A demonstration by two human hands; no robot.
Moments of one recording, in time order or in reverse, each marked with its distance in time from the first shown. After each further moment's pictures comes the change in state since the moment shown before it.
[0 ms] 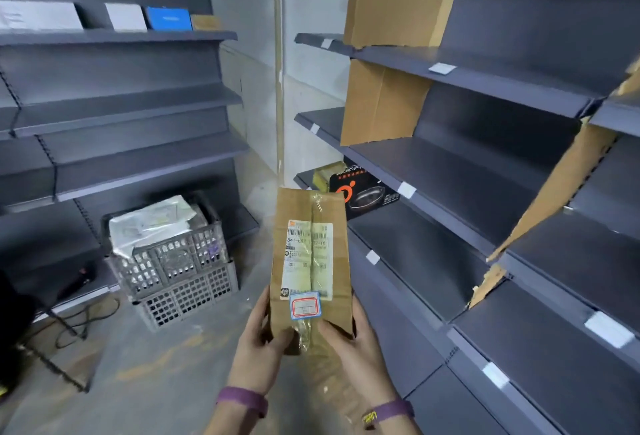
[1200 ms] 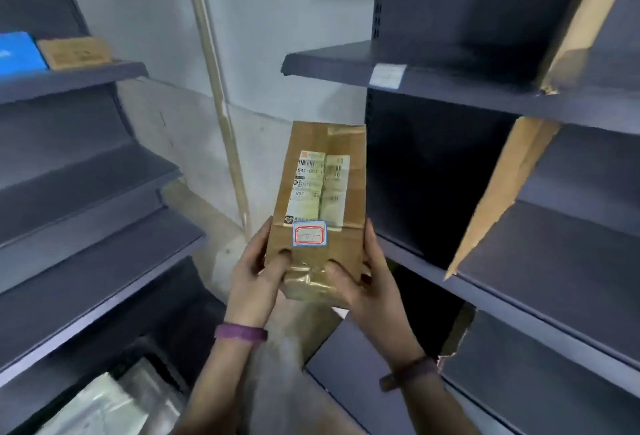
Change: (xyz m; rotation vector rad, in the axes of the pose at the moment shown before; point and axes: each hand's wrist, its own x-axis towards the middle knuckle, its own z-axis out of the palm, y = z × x) left_hand 0.671 0.160 0.009 0.051 -0.314 0.295; right_hand 0.624 -0.016 0.106 -0.123 0.284 -0.352
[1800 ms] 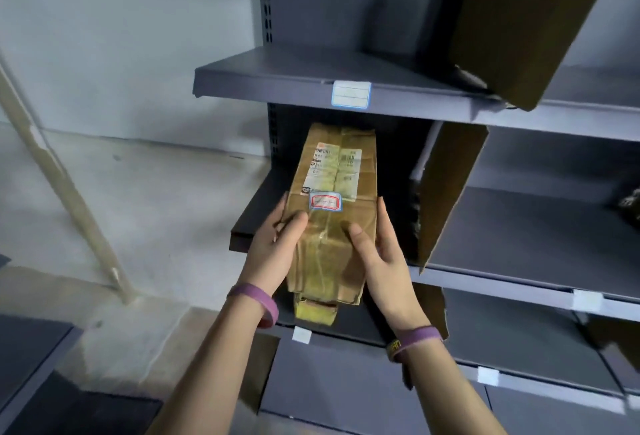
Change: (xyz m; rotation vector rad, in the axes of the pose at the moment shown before) left_hand 0.155 -0.016 0.040 -0.098 -0.692 -0.049; right_hand 0.073 0.001 0.018 -0.131 0.520 0.070
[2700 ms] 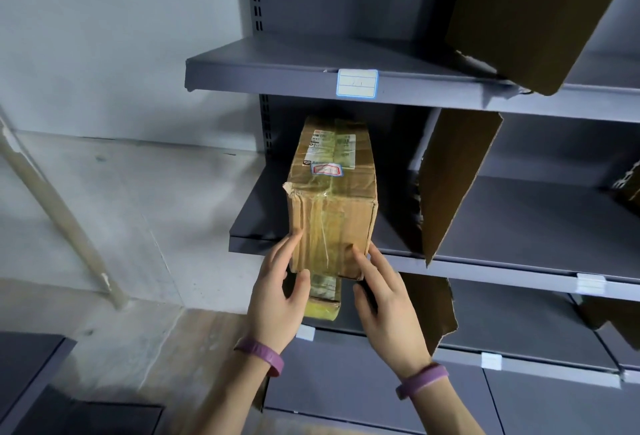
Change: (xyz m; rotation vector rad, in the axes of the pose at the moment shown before) left_hand -0.037 -0.057 -0.008 0.370 0.086 0.242; right_hand -0.043 0.070 -0.015 -0.942 0.012 -0.186
